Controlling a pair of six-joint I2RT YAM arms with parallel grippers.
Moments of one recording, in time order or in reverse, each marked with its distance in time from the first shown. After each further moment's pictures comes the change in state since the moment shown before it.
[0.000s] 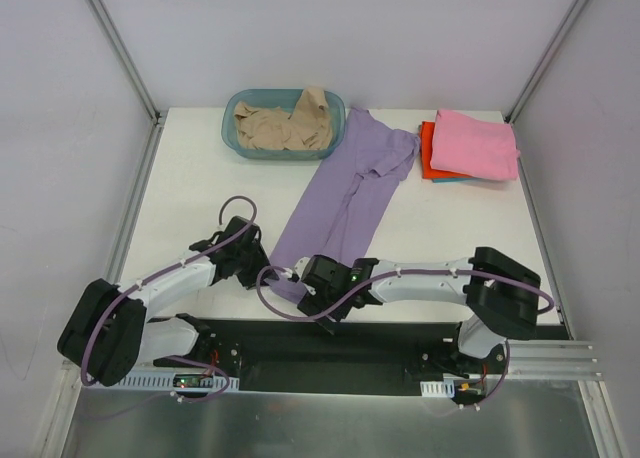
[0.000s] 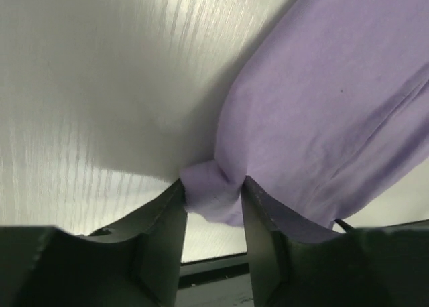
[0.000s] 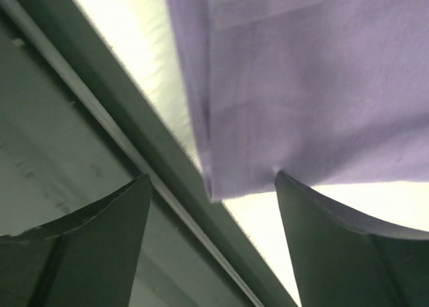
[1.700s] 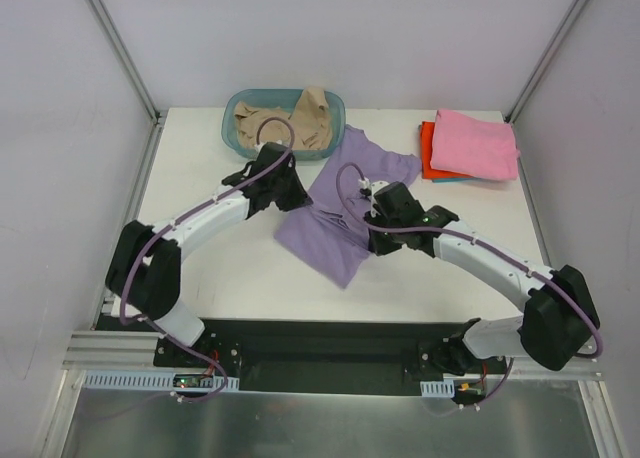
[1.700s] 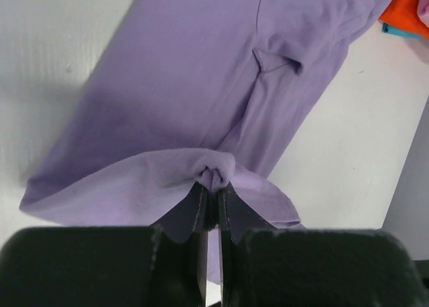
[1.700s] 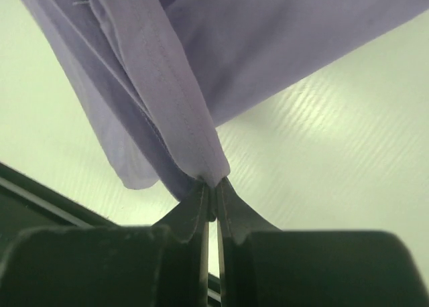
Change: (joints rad) left arm -0.023 0.369 0.614 0.091 -0.026 0.113; right arm -0.540 -0.263 0.007 -0.084 -0.011 0.055
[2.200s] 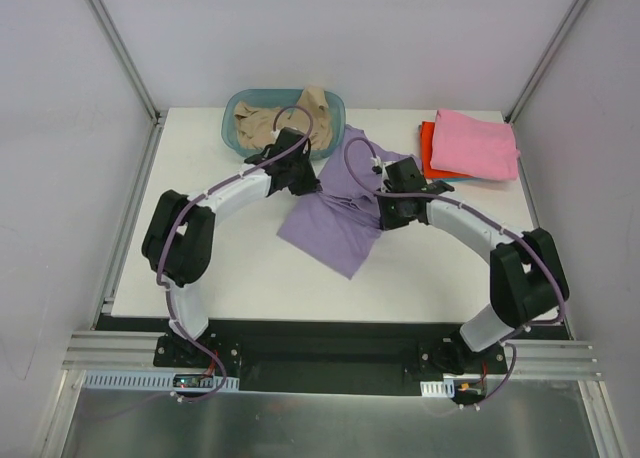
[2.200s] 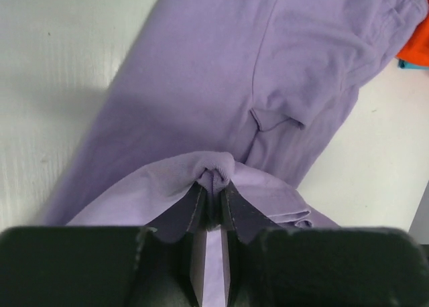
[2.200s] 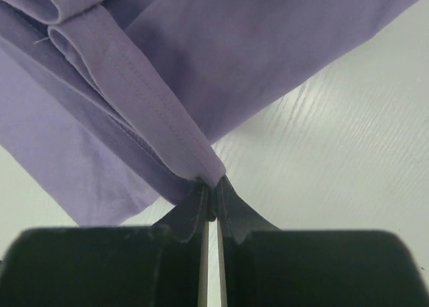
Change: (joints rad) left arm 0.014 0.309 0.271 0.004 0.000 0.061; right arm -0.230 0.224 0.120 0.051 -0.021 -0.119
